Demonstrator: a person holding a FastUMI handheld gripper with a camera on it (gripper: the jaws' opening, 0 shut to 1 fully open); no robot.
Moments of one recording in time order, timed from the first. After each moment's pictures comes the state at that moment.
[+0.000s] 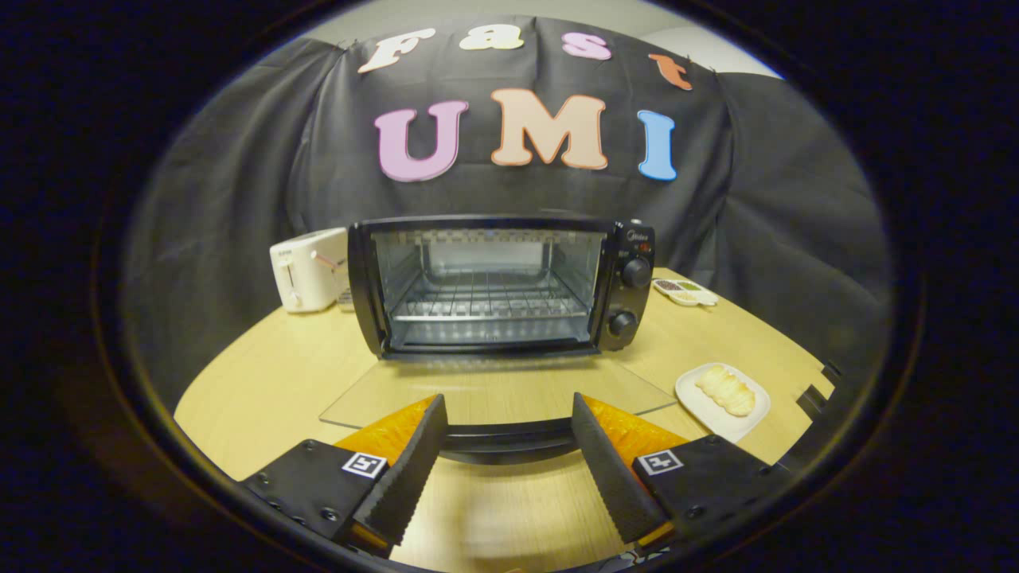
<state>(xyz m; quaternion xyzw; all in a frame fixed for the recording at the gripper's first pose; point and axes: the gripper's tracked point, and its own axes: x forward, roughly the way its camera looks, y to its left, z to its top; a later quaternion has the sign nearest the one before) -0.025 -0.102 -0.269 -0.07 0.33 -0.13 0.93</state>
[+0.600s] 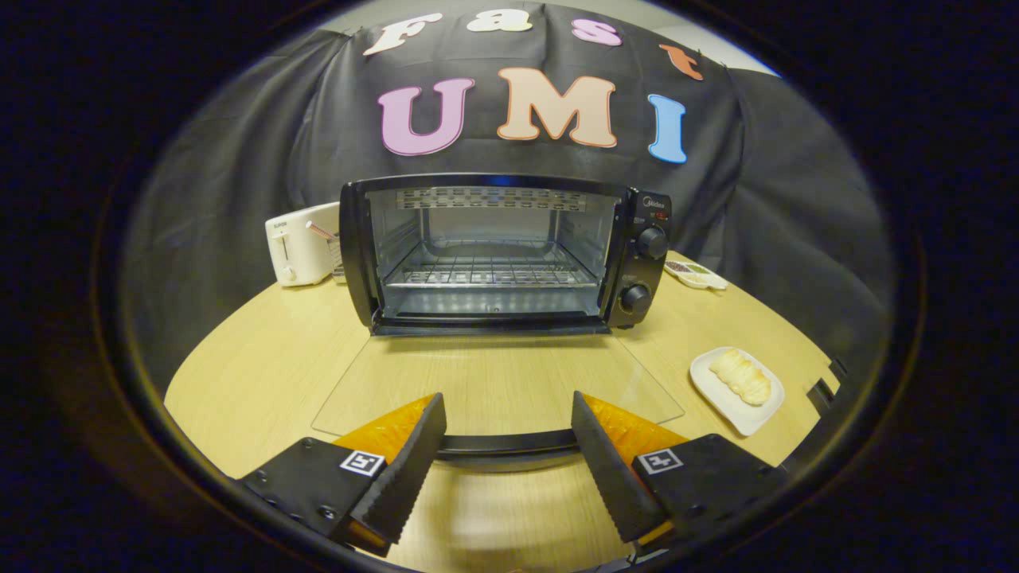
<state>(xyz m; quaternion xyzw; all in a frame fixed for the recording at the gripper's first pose) -0.029 -0.109 -0.274 -0.07 0.34 -0.12 0.93</state>
